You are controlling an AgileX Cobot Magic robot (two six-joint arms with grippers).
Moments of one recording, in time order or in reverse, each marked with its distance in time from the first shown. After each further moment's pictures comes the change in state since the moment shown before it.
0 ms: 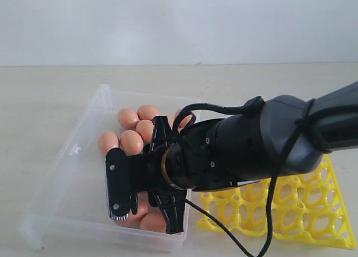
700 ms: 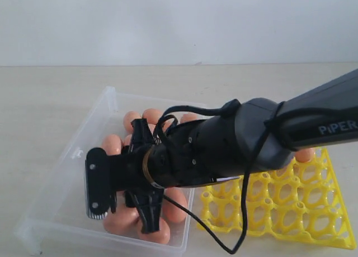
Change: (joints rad) left arm 0.000 0.000 0.000 0.000 0.000 0.000; right arm 0.000 0.066 -0.070 0.011 -0.132 -0.007
